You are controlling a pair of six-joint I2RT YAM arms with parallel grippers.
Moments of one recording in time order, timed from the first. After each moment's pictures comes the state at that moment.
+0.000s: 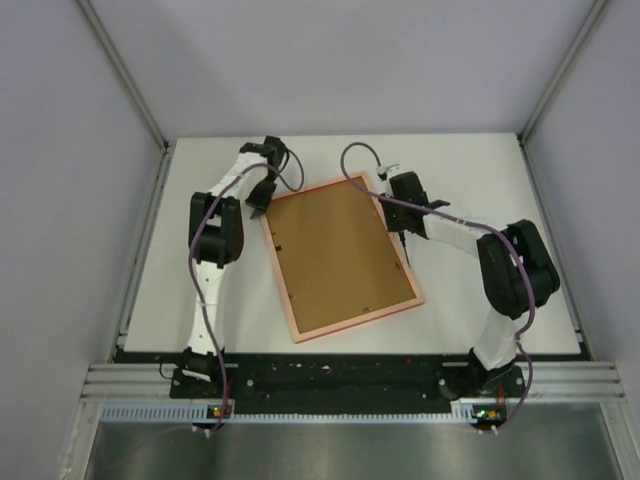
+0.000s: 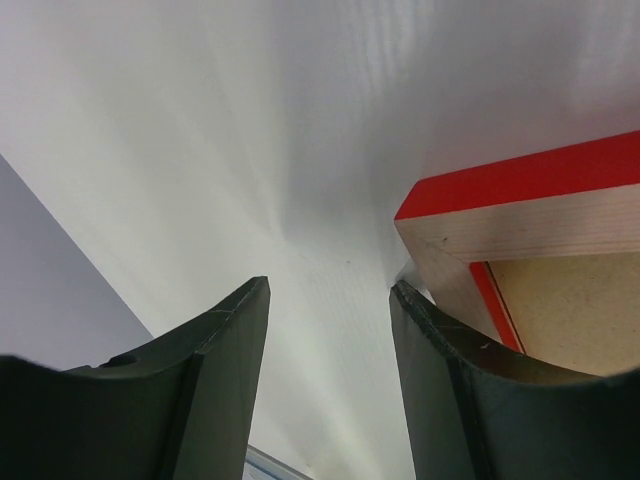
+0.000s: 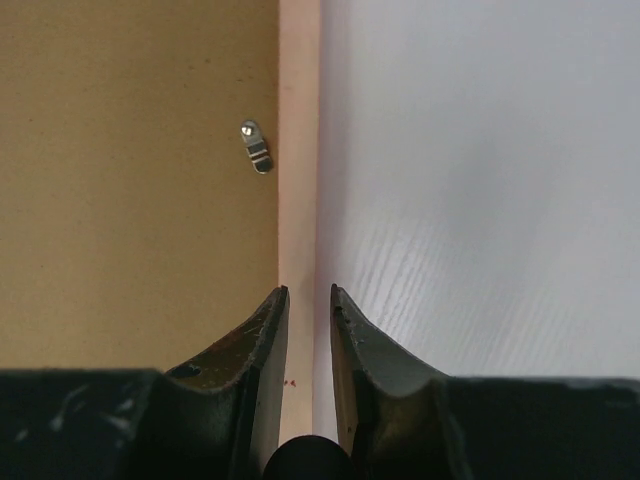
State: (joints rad) left arm -0.23 2.44 2.13 -1.12 -0.47 0.04; right arm 0.43 1.79 1.12 -0.13 0.10 0.06
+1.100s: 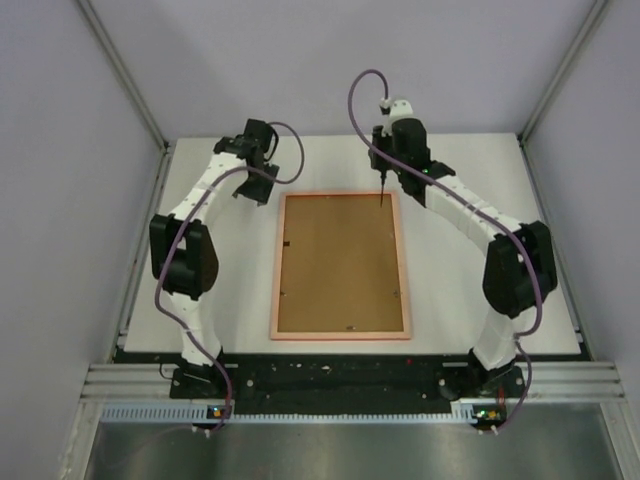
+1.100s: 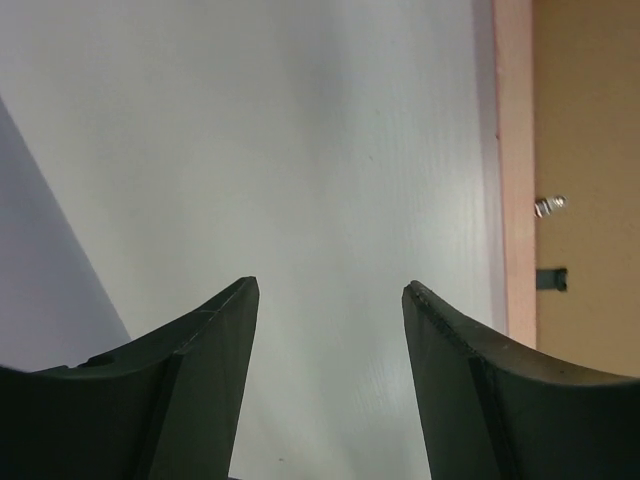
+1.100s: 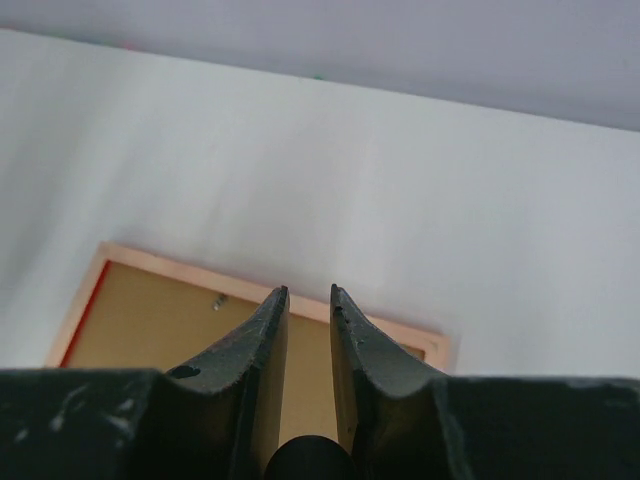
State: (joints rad) left arm -0.26 2.02 1.87 -1.00 -0.32 0.07; right arm 0.45 1.75 1.43 -0.06 0.12 0.14
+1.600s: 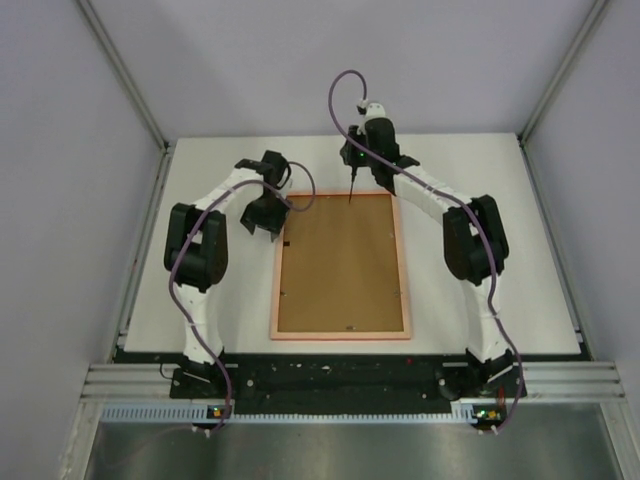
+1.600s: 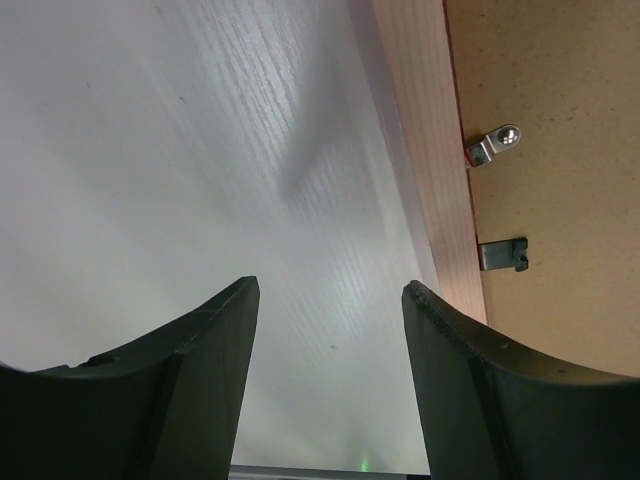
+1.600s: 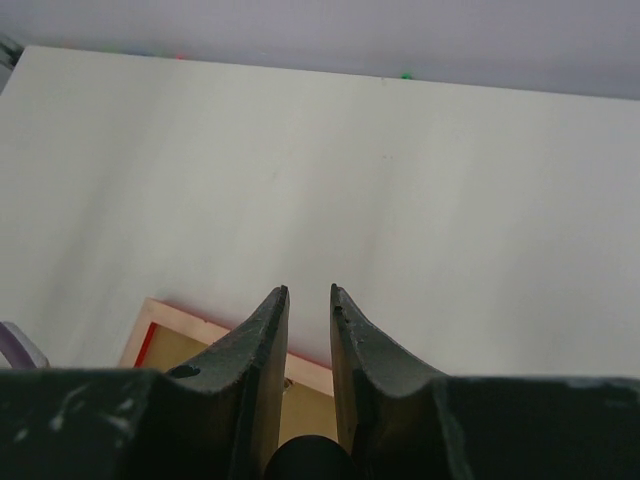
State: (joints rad) left arm -0.30 2.07 1.65 -0.99 -0.15 0.03; right arm 0.47 2.15 1.75 0.04 0.00 0.31
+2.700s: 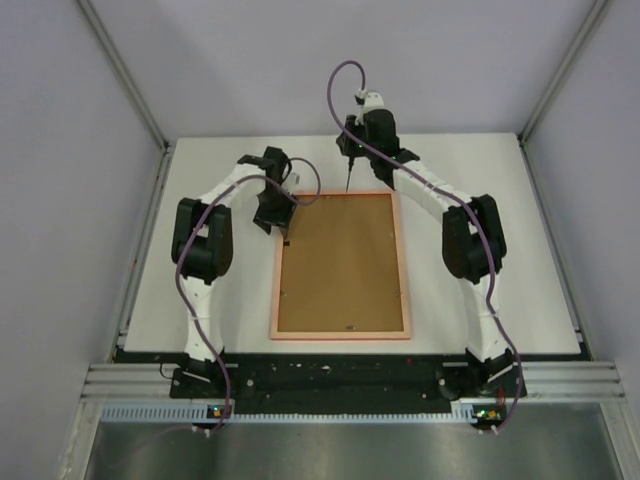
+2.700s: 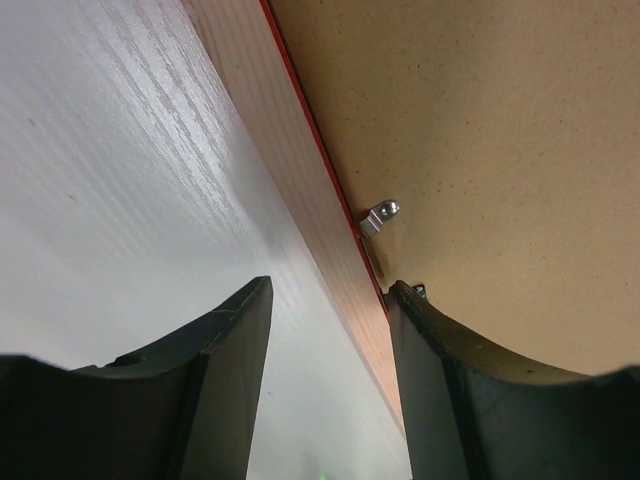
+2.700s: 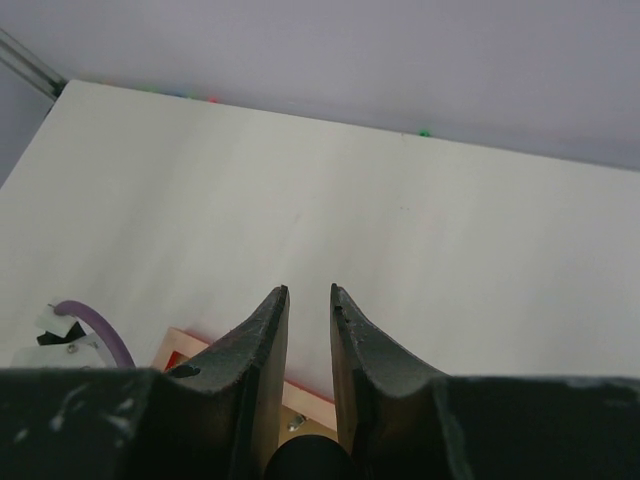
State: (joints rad) left arm -0.29 2.16 1.75 -0.99 0.08 0.01; right arm 0.47 2.19 1.85 0.06 -0.03 0.29
